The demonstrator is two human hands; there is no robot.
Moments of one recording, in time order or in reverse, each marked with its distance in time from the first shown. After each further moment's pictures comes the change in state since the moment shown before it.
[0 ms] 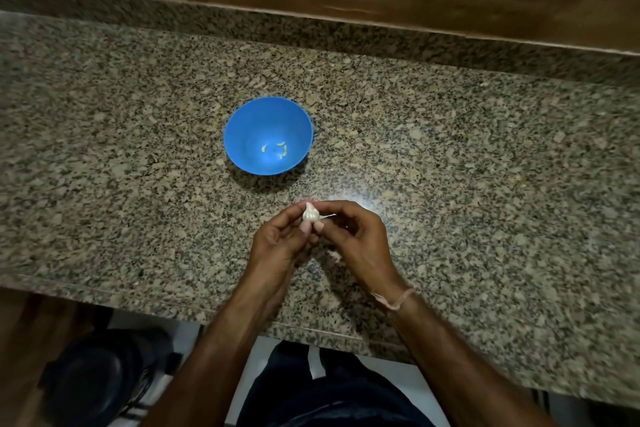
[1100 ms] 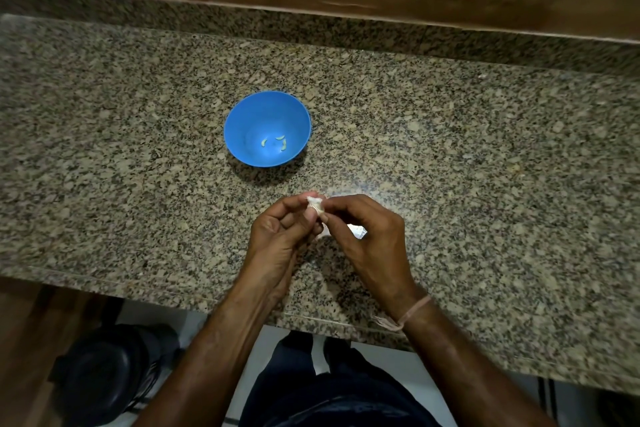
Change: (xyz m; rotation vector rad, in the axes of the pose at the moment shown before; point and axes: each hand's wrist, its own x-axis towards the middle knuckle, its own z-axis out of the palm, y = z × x) left_hand -0.026 0.020 0.021 -0.112 -0.014 0.067; right_hand -0.027 -0.026 -0.012 -0.488 0.084 -0.464
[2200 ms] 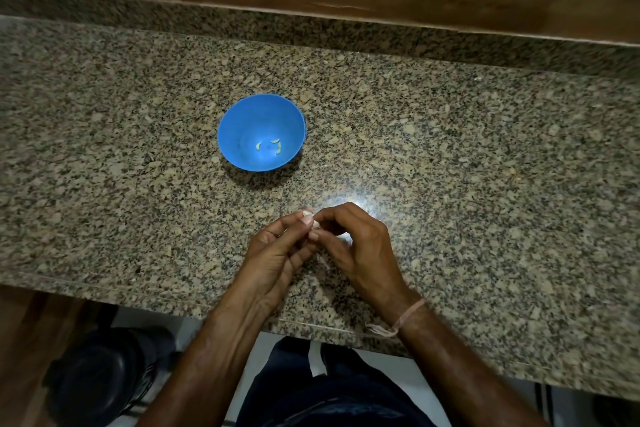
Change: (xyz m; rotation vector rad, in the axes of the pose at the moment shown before) left_hand 0.006 -0.009 -0.005 -0.093 0.122 -0.248; right_hand 0.001 0.015 0.002 -0.051 -0.159 -0.001
